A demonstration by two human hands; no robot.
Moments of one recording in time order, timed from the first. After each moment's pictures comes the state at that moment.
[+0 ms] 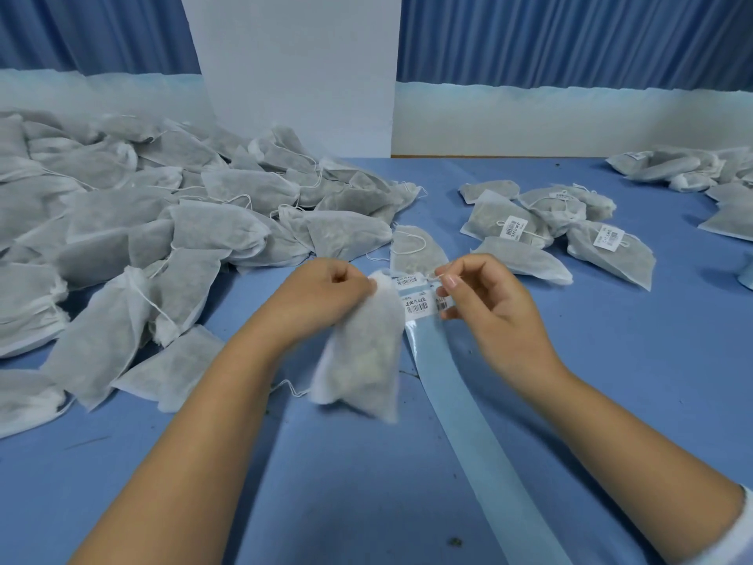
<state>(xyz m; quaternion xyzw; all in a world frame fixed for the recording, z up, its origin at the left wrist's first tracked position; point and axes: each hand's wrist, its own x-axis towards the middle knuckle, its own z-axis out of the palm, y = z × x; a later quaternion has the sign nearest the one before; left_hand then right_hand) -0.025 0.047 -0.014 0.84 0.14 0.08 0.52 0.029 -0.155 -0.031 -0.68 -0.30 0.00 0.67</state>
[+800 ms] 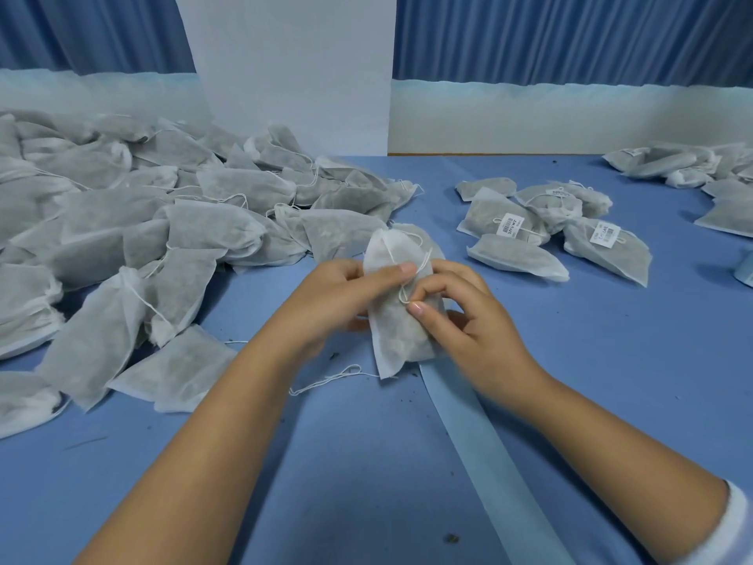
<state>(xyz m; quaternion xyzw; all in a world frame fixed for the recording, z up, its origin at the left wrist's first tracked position) -0.030 0.018 -0.006 0.74 0.10 0.03 0.66 0.024 -0.154 -0.042 -0.74 -0.39 -0.01 0.55</state>
